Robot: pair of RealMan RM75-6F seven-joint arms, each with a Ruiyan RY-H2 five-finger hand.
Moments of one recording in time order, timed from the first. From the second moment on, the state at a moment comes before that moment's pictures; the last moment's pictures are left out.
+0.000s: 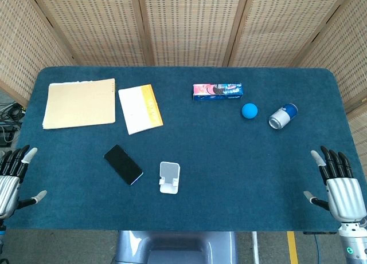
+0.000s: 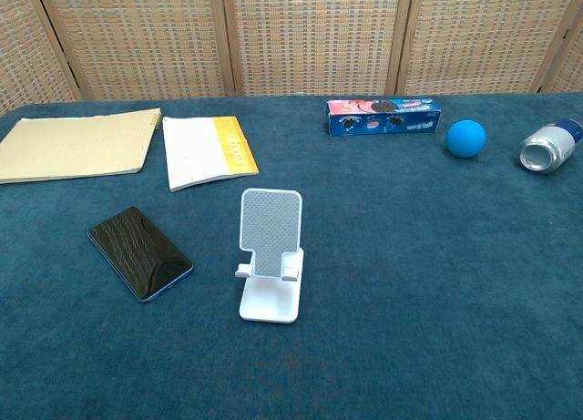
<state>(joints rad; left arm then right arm) -0.07 -1.11 -0.01 -1.64 1.58 1.54 0.03 0.07 -1.16 0.07 -1.56 -1.59 1.59 -0.06</state>
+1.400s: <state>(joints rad) -0.80 -1.33 0.09 -1.16 1.90 0.87 -0.22 0.11 -1.19 0.15 -1.47 -1.37 1.45 -0.04</state>
